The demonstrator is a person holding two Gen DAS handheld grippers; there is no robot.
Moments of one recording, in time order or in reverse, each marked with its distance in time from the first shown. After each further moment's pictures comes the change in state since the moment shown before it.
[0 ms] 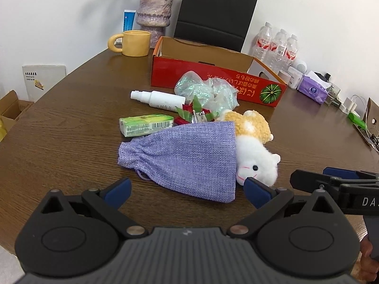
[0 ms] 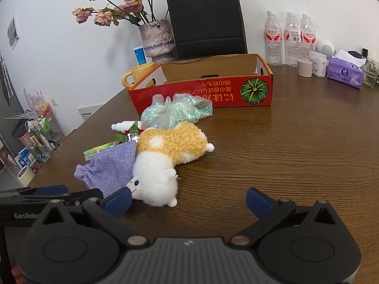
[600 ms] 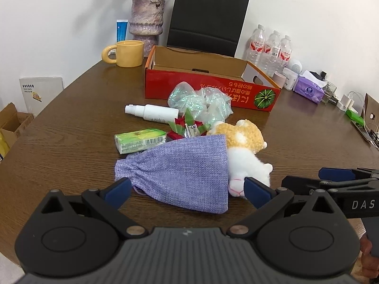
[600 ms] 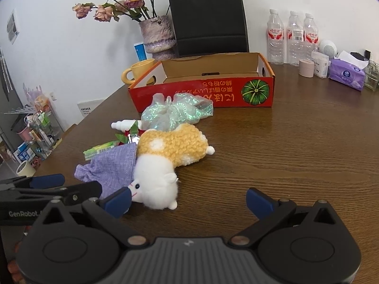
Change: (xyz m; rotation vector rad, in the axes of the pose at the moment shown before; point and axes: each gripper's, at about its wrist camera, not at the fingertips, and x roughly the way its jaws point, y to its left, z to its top) left arm -0.005 -0.010 0.015 0.044 -0.010 -0.002; right arm 0.002 0.007 0.011 -0.010 0.039 -0.012
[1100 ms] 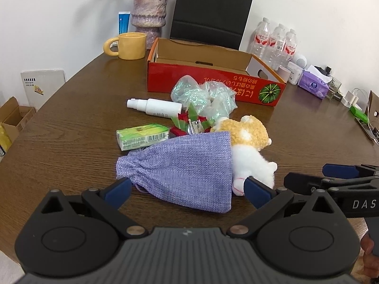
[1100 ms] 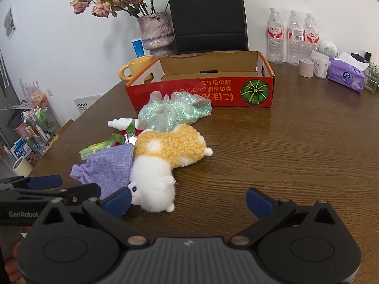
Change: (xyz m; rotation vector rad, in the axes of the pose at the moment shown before) left arm 0.008 0.001 0.007 -0.007 0.049 0.017; right arm 0.005 0.002 0.009 -0.008 0.030 -0.022
